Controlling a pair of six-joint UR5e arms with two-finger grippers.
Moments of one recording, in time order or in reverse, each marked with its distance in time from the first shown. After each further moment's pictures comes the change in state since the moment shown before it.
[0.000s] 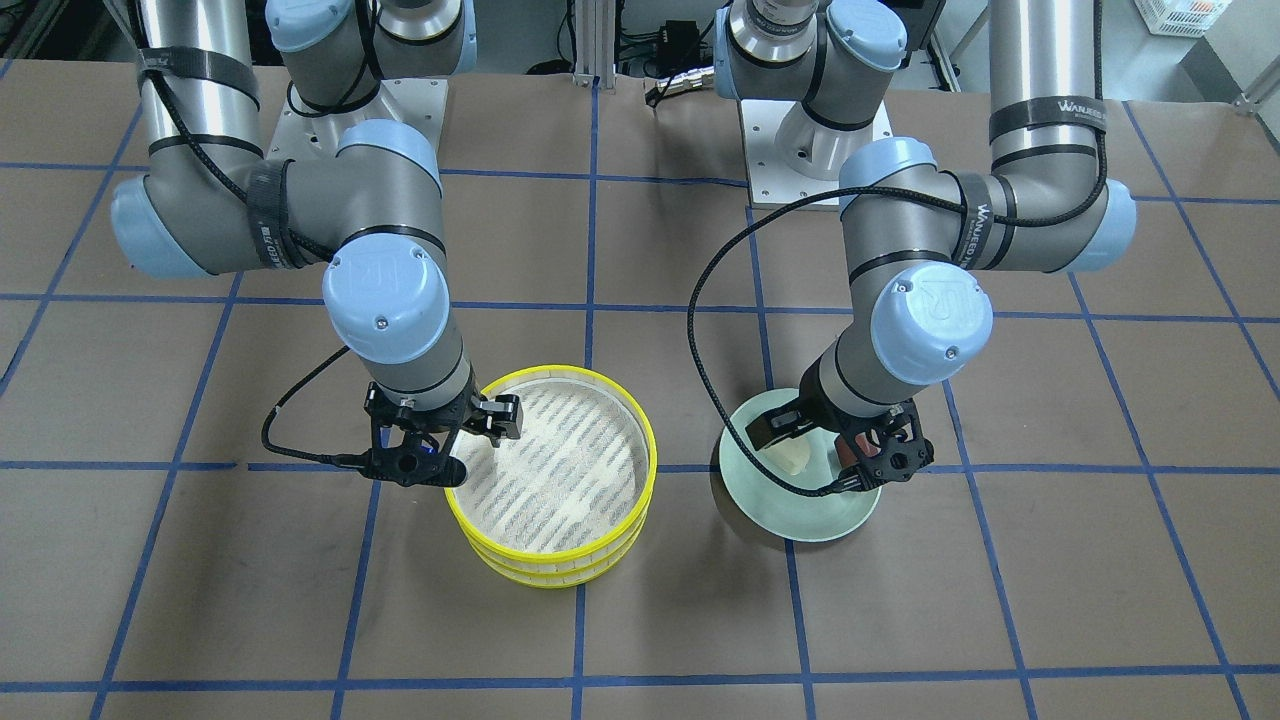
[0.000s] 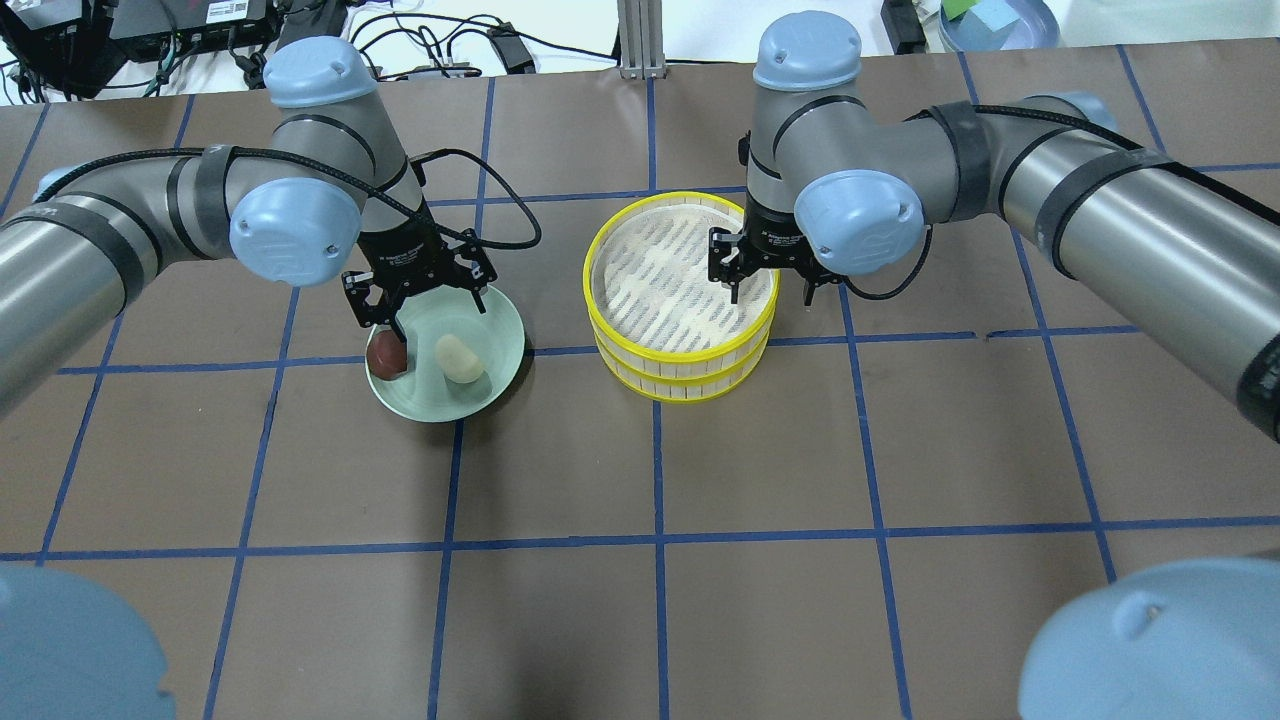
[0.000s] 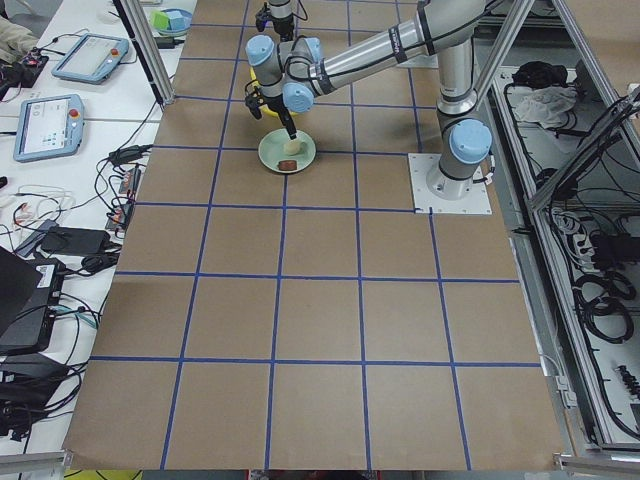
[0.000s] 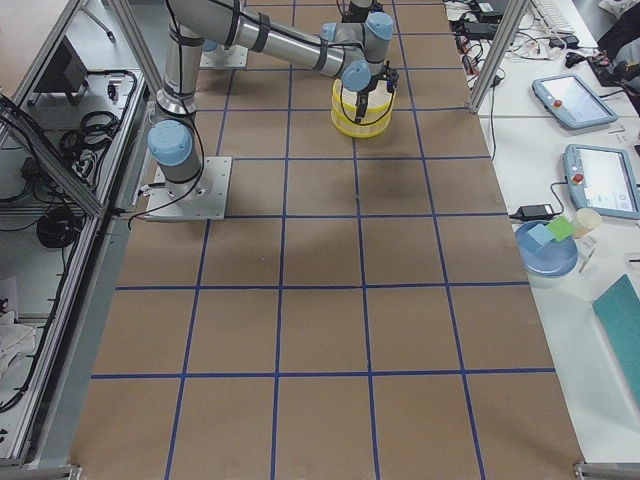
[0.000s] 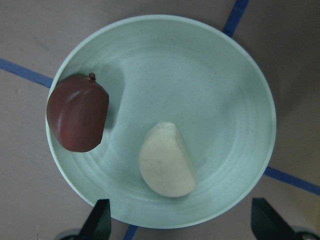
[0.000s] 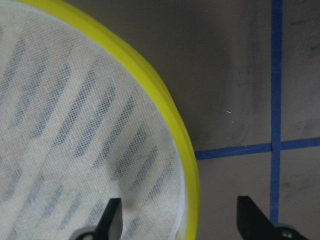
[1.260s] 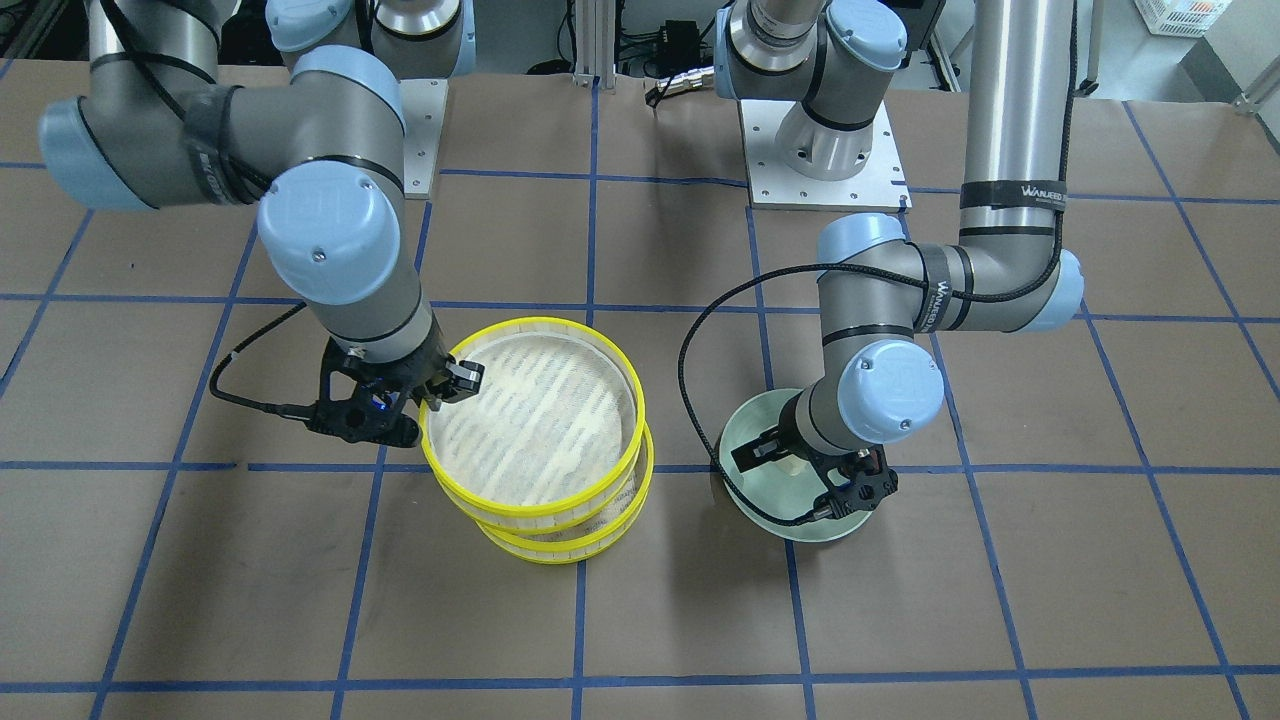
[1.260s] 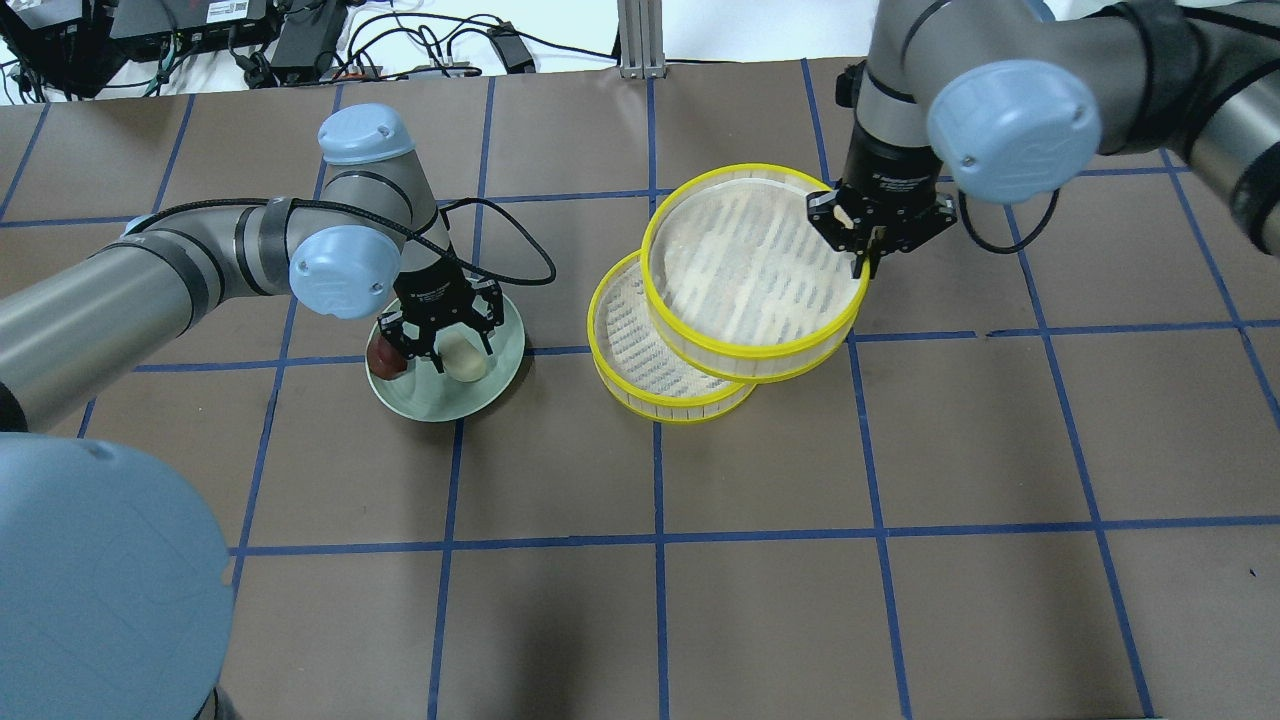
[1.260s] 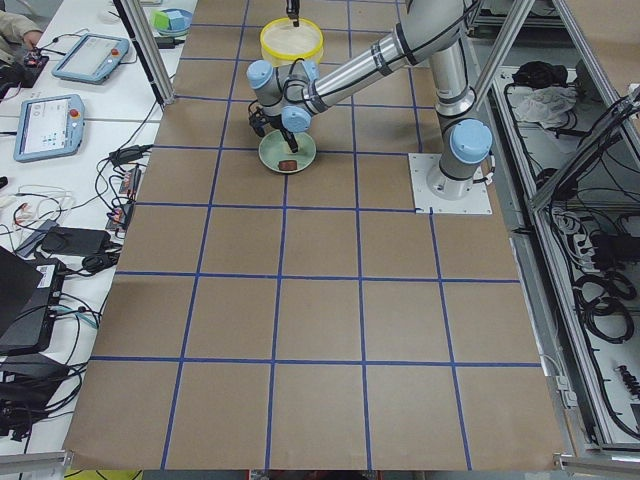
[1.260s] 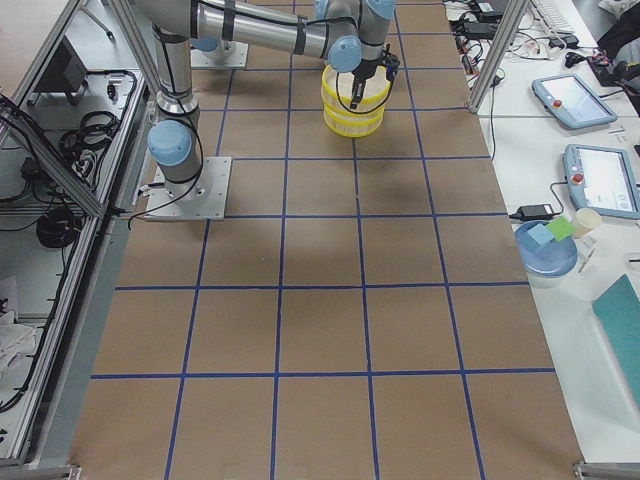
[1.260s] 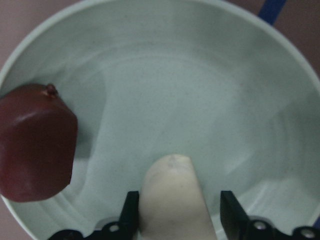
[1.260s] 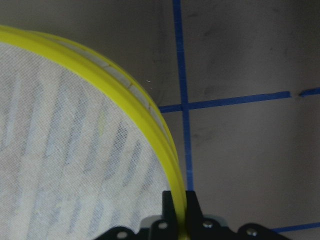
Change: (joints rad) left arm 0.000 -0.089 -0.041 0.106 0.002 0.000; right arm -0.160 -0.205 -0.035 0.266 -0.038 -0.182
